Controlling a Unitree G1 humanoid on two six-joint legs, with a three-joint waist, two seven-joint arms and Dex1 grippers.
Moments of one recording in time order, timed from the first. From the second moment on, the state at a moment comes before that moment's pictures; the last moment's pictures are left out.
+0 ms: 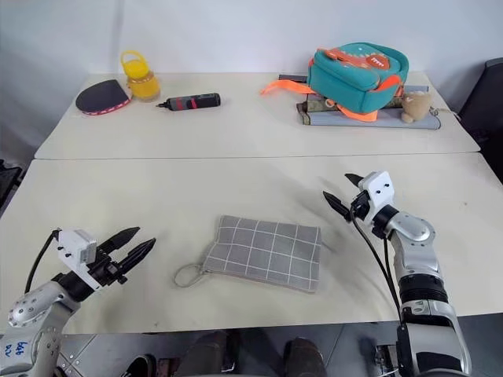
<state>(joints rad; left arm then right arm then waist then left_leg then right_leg) 0.18 0.51 0.36 -0.19 -0.47 0.14 -0.70 -0.53 -0.52 -0.14 0.63 0.23 -0.24 0.83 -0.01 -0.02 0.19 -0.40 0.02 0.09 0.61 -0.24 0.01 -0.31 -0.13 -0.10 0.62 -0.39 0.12</state>
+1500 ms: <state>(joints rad) -0.29 0.60 -0.13 0.33 0.04 -0.87 -0.84 -0.25 -0.59 0.00 0.13 0.31 0.02 1.10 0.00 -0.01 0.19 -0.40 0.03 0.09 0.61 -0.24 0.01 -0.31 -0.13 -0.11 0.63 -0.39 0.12</state>
